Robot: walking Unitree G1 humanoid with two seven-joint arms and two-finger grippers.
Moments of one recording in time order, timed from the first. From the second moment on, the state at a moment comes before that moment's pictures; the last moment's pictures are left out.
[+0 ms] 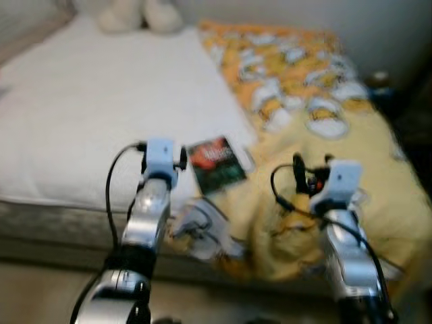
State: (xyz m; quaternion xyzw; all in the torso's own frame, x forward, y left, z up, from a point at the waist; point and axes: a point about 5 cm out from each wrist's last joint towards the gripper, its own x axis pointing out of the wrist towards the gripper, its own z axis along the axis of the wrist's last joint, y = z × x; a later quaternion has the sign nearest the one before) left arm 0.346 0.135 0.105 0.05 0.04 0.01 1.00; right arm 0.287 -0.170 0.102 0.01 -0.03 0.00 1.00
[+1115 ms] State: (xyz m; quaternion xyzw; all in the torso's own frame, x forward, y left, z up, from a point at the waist) left arm 0.339 0.140 0.110 0.03 0.02 -0.02 1.00; right arm 0.288 -0.153 0.097 0.02 -0.02 0.03 1.00
